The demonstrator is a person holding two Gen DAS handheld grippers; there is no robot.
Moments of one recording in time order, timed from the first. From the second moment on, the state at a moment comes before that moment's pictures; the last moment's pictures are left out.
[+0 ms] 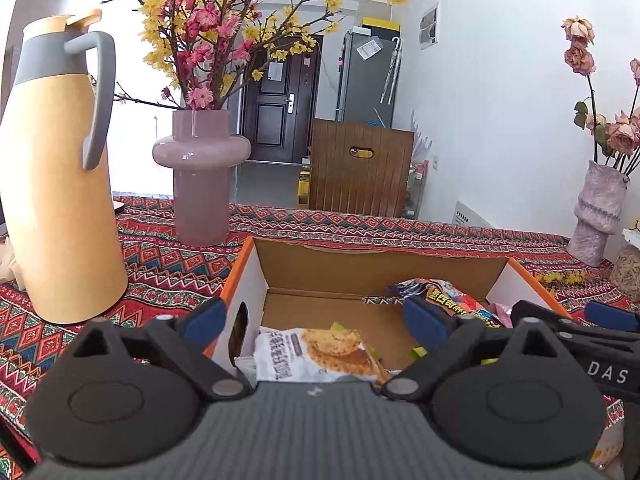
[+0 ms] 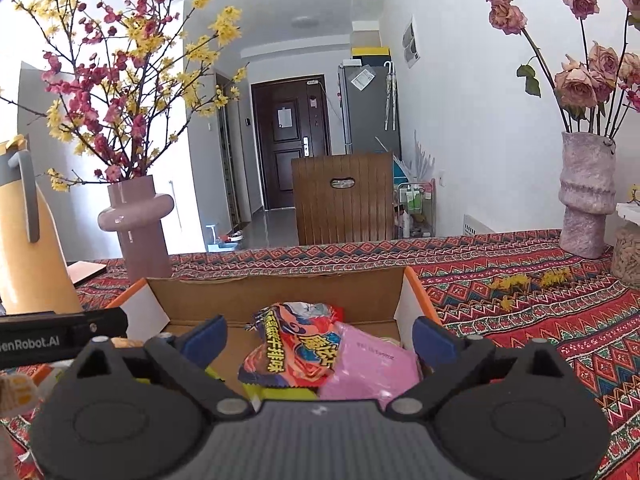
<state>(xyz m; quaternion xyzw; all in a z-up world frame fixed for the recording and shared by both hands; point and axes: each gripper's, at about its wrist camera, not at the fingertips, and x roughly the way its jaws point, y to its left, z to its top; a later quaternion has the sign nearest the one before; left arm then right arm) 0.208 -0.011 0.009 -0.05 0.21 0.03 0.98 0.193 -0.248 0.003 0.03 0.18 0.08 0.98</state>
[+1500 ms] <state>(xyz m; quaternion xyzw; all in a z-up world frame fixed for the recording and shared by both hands) 0.137 0.018 0.019 -0.04 0.24 0.06 0.97 0.112 -0.269 0.011 -0.02 0.20 0.07 0.98</state>
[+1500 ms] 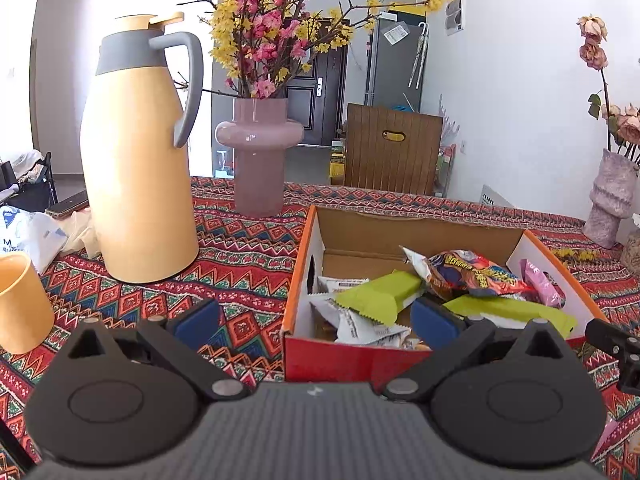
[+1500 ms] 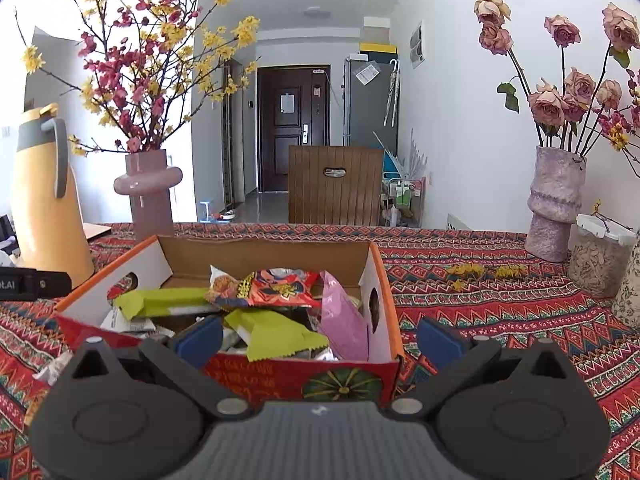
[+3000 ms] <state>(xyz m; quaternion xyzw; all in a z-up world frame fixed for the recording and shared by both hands) 0.116 0.037 -0.043 -0.05 0.31 0.05 0.95 0.096 -0.271 -0.050 -0.04 0.28 0.06 0.96</state>
